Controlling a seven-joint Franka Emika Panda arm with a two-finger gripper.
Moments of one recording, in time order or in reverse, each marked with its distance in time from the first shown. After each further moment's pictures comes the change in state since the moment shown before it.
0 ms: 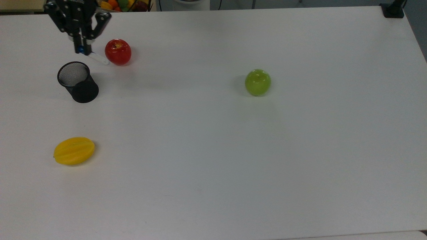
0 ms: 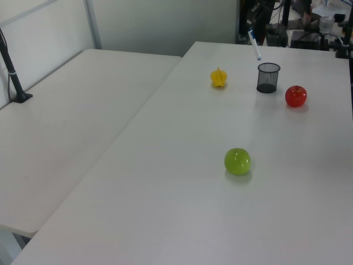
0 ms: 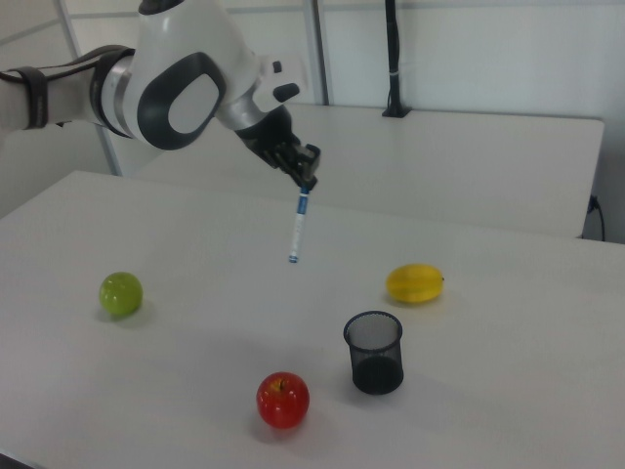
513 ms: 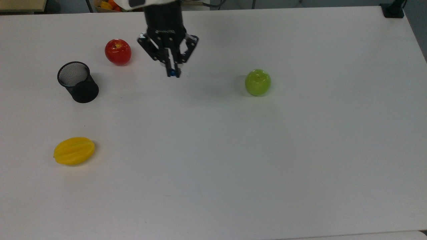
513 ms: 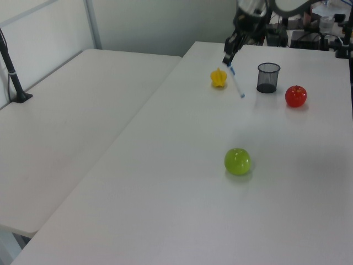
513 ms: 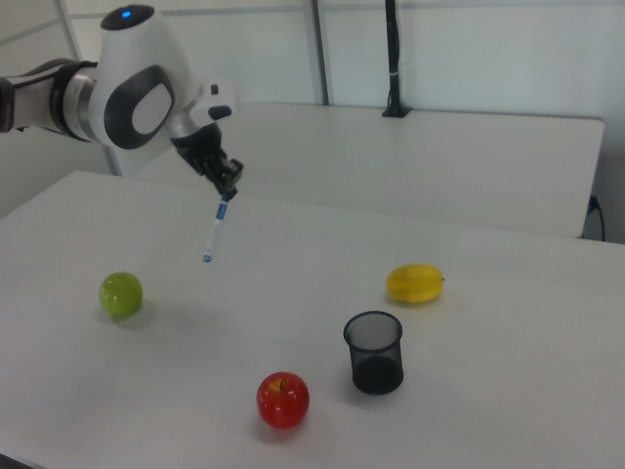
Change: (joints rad) arm 0.034 0.077 0.224 0.004 0.049 -0.054 0.209
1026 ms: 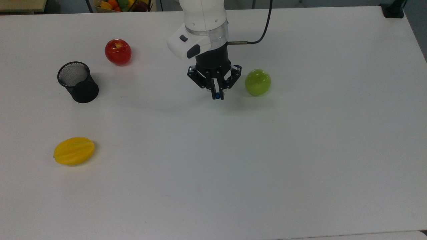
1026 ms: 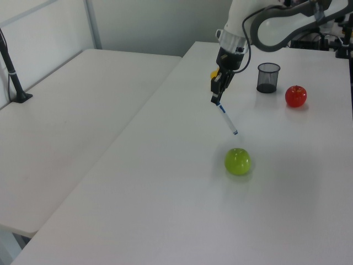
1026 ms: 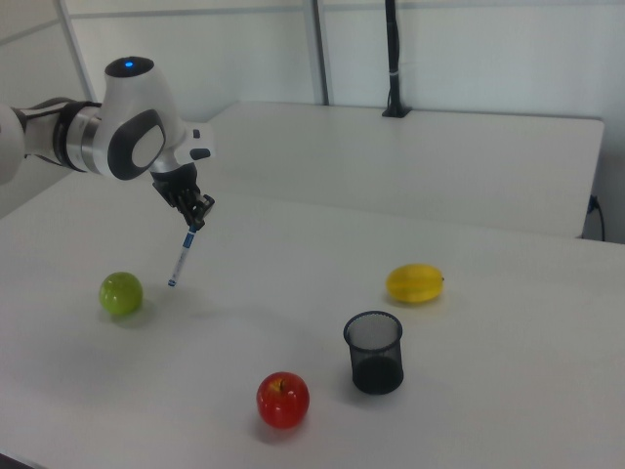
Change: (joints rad) arm 0.100 0.159 0.029 0.030 0.048 0.038 0.039
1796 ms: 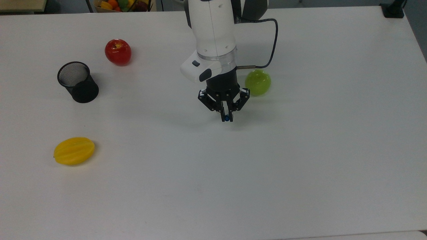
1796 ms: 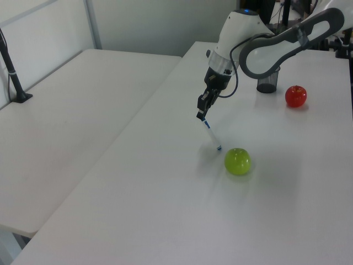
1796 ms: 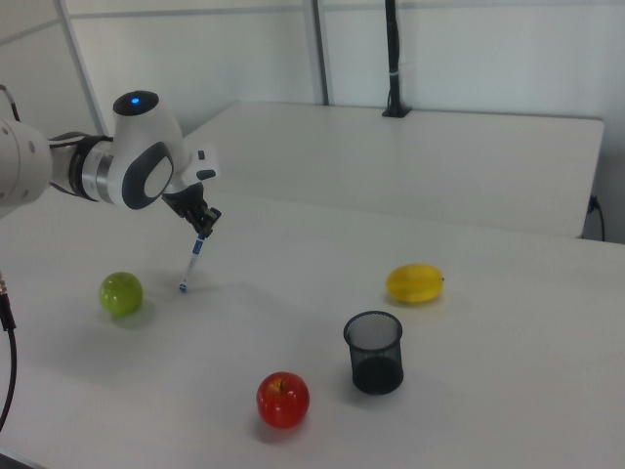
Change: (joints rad) arm 0.032 0.126 0.005 0.016 0.000 0.210 0.000
